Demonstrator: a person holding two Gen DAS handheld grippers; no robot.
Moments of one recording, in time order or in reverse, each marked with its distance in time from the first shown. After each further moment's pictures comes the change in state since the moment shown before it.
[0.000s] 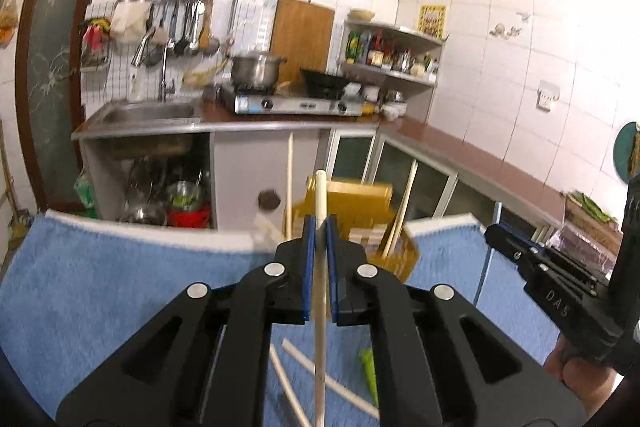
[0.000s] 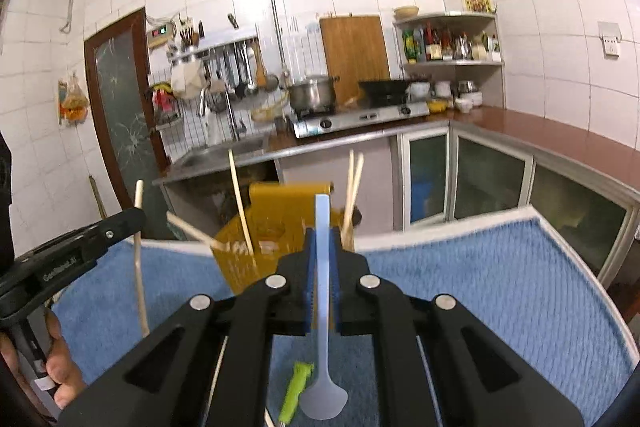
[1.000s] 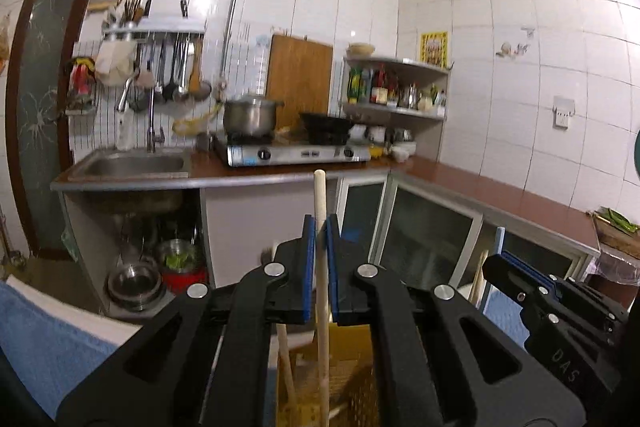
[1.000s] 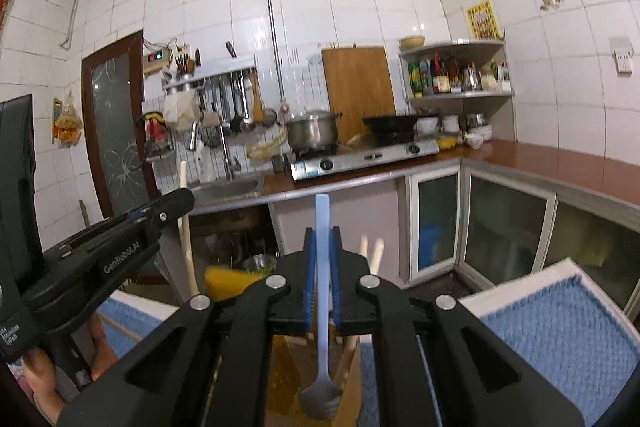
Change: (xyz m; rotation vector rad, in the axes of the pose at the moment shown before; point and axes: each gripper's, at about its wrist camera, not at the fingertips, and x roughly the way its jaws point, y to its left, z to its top) left arm 0.145 0.004 0.035 0.040 -0.142 0.029; right arm 0.118 -0.007 0.003 -0.007 -0.092 0.003
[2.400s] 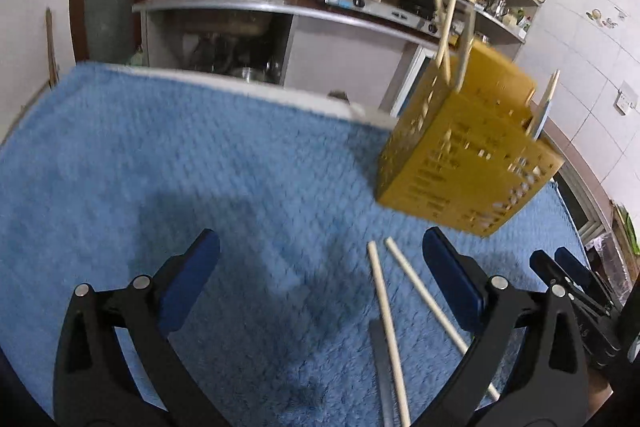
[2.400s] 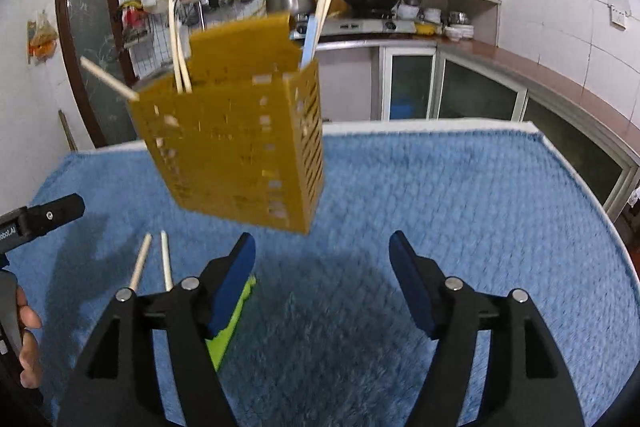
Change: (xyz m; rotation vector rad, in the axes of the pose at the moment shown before) left arm -0.107 0.087 -0.145 -0.269 0.493 0.186; right arm -0.059 -0.008 -0.118 -0.048 0.431 -0.103
